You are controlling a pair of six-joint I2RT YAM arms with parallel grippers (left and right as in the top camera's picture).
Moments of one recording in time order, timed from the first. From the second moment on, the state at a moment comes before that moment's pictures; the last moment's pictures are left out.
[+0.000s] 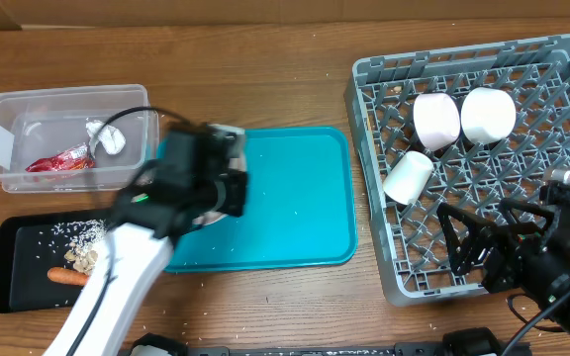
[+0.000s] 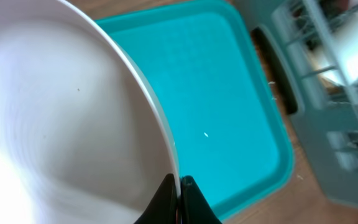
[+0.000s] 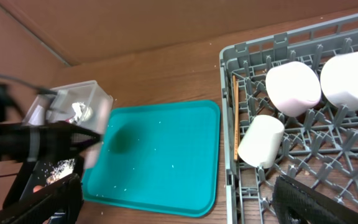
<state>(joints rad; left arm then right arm) -0.34 1.27 1.05 -0.77 0.20 -0.15 0.16 0.77 1.50 -1.27 -0.25 0.31</state>
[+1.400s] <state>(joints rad) -0.64 1.91 1.12 0.83 0.45 -1.11 0.16 0.77 1.50 -1.27 -0.25 0.31</state>
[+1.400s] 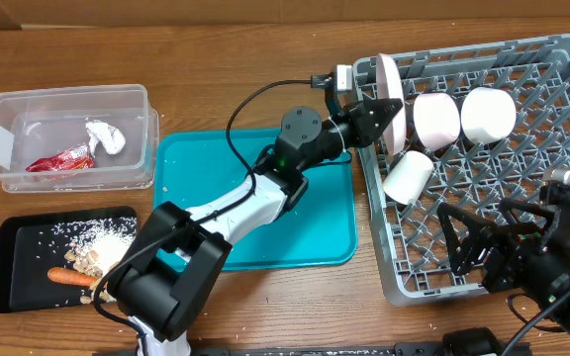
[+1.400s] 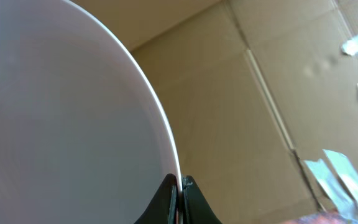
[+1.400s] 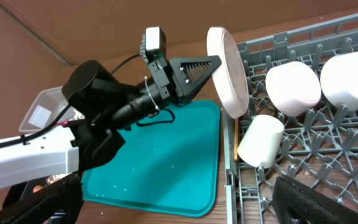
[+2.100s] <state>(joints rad) -0.53 1.51 1.57 -0.98 -0.04 -0.52 0.16 0.77 1.50 -1.27 -0.25 0.31</state>
